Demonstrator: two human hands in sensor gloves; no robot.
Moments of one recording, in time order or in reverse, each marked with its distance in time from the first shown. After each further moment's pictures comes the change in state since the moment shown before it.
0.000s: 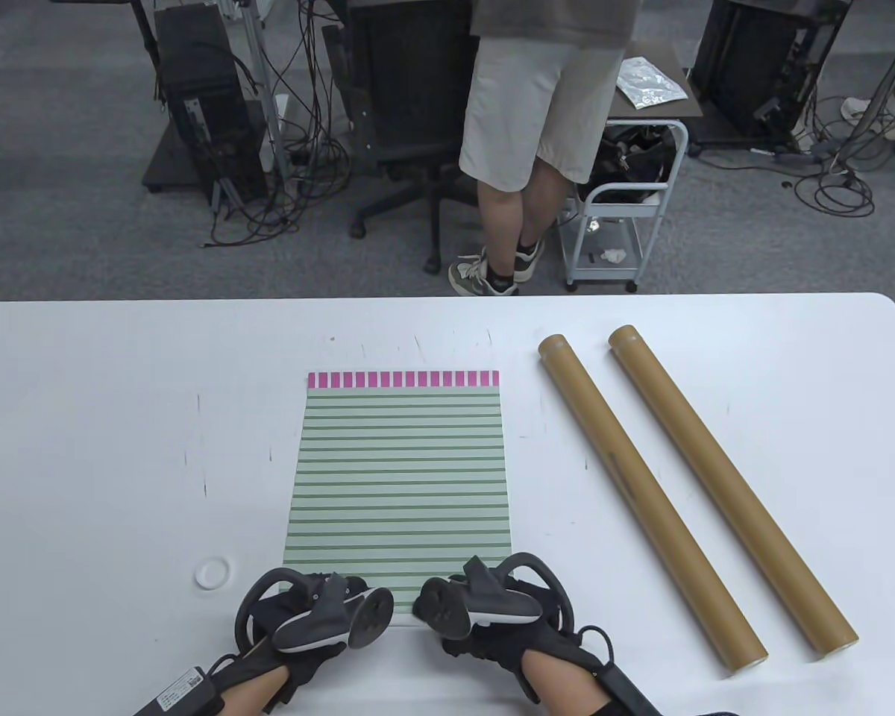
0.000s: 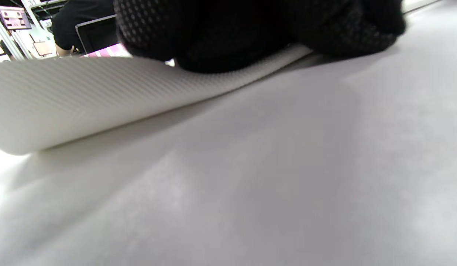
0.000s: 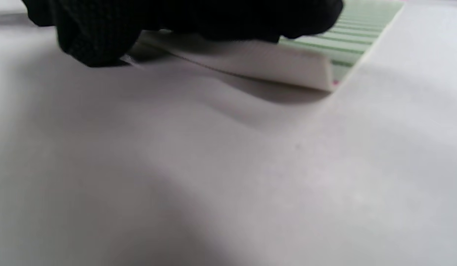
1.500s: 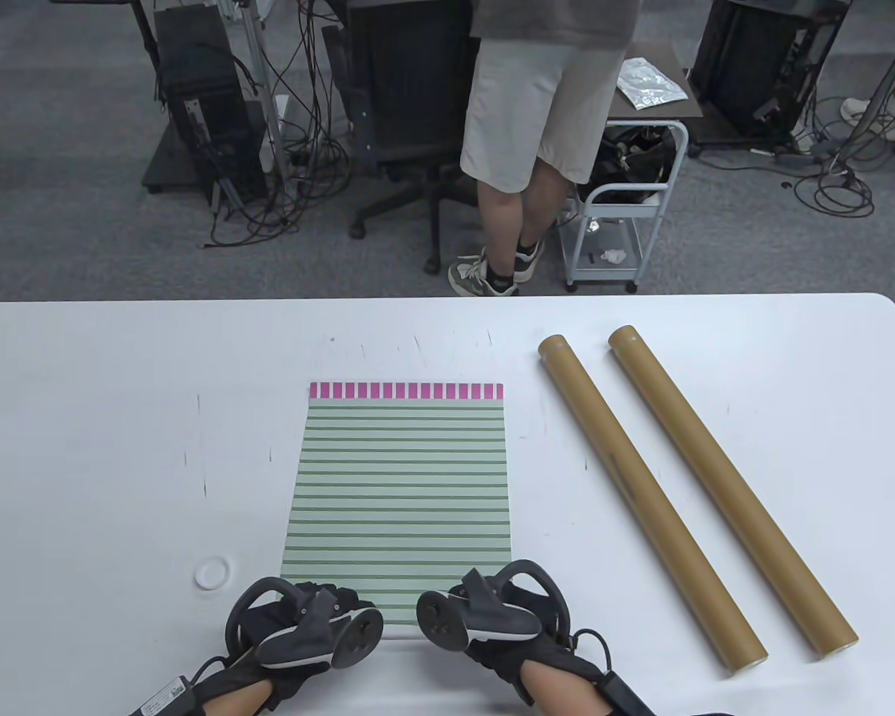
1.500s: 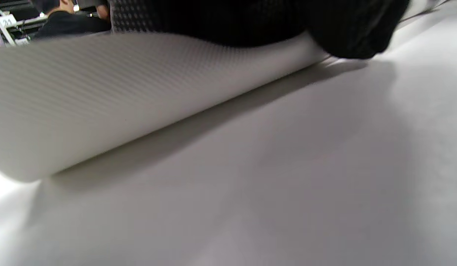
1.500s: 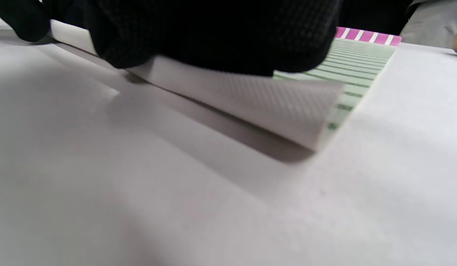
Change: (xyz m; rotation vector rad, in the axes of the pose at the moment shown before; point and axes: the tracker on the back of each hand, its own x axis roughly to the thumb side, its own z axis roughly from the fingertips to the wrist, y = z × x) left_hand -0.001 -0.001 0.016 0.087 -0.096 -0.029; right_hand 0.016 -0.006 0.010 -0.121 -0.007 0.113
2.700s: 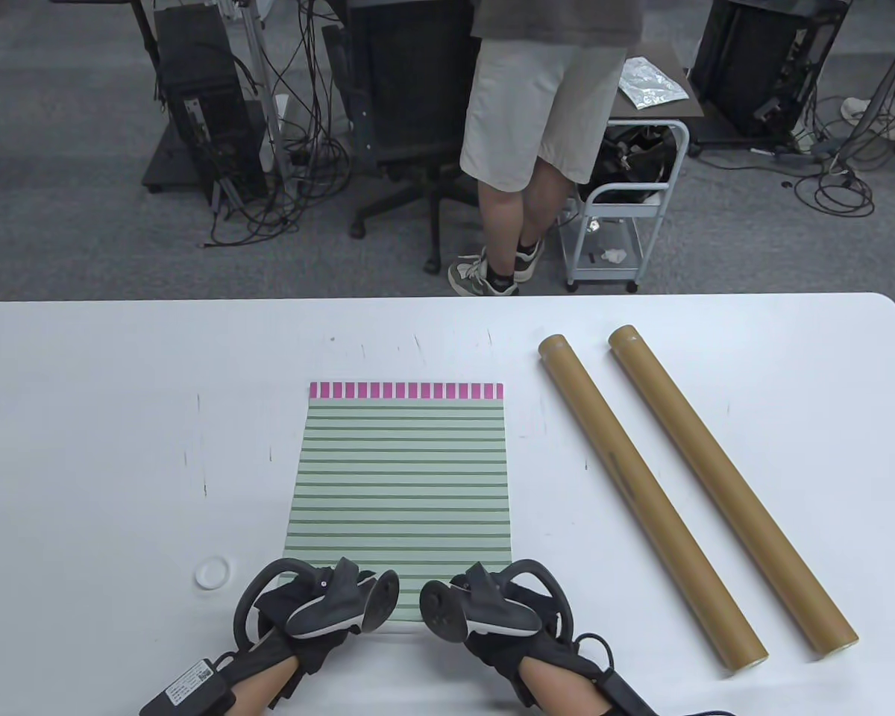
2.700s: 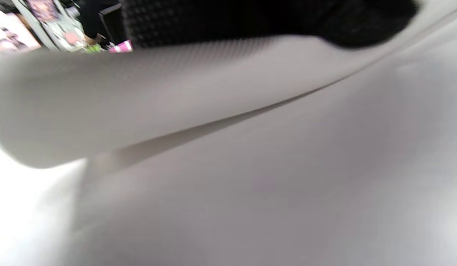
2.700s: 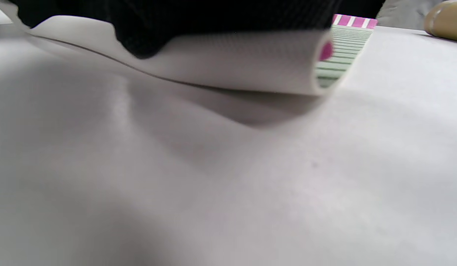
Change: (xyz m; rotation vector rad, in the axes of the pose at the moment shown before) left_hand -0.007 0.000 -0.033 -0.185 0.259 -0.110; right_hand -0.011 0.005 -0.005 0.021 0.106 -0.065
